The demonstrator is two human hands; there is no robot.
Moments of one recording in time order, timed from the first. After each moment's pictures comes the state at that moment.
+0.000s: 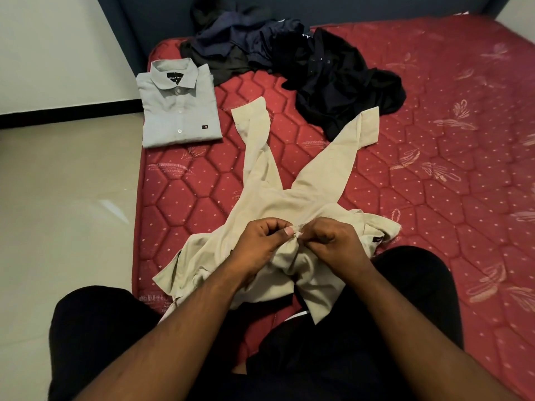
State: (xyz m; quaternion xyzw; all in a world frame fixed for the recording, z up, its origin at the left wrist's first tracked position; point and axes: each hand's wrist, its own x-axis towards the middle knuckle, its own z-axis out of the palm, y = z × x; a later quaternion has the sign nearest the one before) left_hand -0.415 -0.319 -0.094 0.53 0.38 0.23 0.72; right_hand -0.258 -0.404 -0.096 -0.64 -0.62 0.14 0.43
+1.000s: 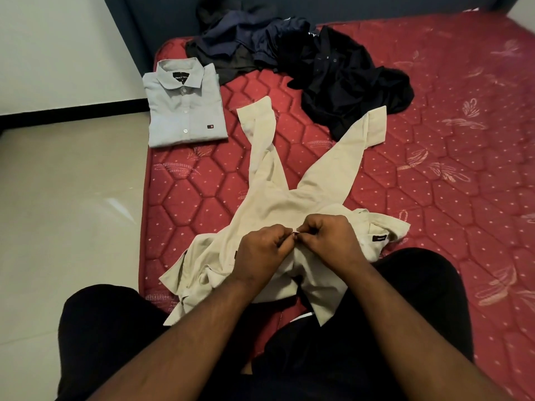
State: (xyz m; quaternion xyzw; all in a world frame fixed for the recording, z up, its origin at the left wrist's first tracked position) left_hand -0.424 -0.322 -0.112 0.84 0.34 0.35 0.24; right_hand -0.273 -0.381 -0.087 -0.77 -0.52 0.20 0.31
